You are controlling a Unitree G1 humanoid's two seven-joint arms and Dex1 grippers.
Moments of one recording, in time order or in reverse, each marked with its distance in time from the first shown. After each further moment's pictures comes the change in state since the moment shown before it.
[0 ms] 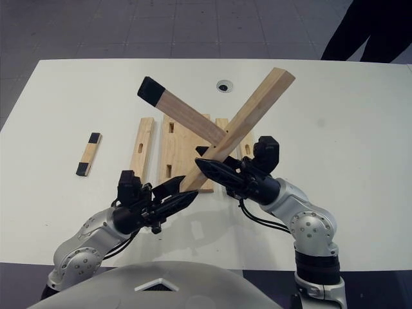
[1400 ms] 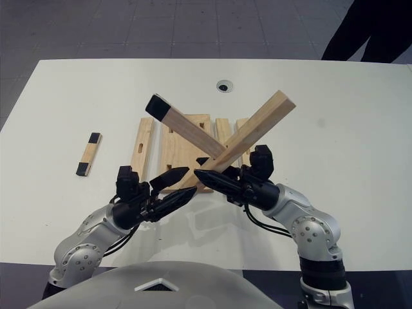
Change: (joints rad) left arm -0.015 -0.012 0.026 0.027 0.018 -0.020 0.008; right arm 0.042 -0.056 0.033 -0.001 -0.090 -0.030 0.019
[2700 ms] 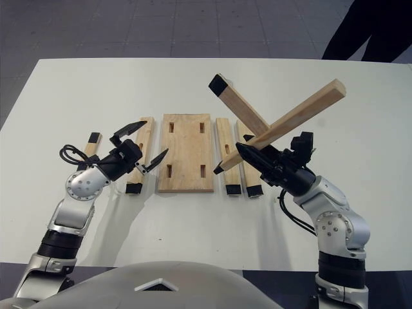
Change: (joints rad) left arm -0.370 0.136 0.032 0.532 0.997 -0.604 0.193; right arm -0.014 -0.040 -0.205 0.127 -0.195 -0.139 -0.053
